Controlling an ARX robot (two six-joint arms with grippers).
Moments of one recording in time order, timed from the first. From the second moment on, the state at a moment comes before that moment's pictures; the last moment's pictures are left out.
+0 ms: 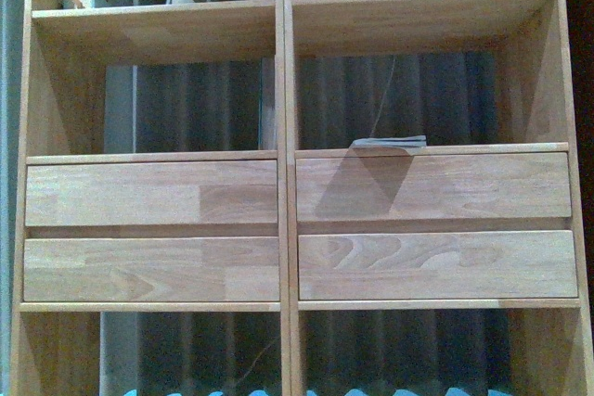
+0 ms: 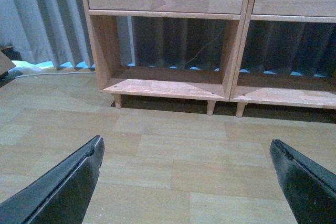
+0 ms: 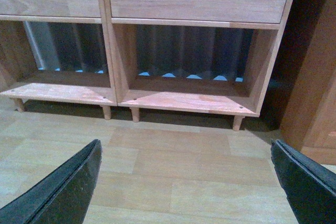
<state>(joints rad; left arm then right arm) 0.00 0.00 0.01 0.00 0.00 0.00 0.00 0.00 0.01 0.00 0.00 -0.01</state>
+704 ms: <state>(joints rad) 0.00 0.00 0.01 0.00 0.00 0.00 0.00 0.00 0.01 0.00 0.00 -0.01</state>
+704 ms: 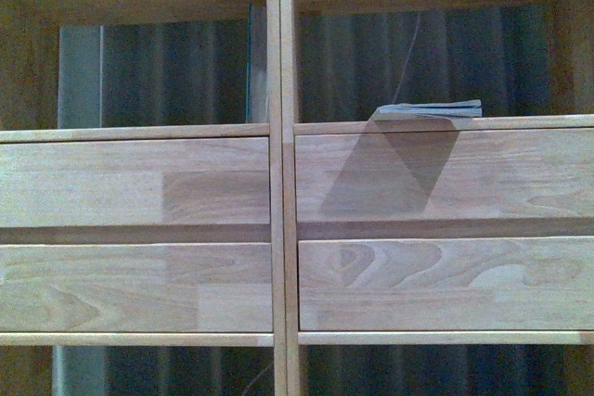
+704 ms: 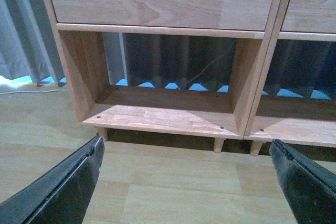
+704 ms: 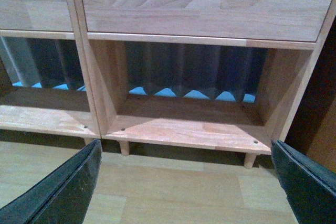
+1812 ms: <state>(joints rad) 0.00 0.00 0.01 0.00 0.00 0.00 0.00 0.00 0.01 0.00 0.00 -0.01</state>
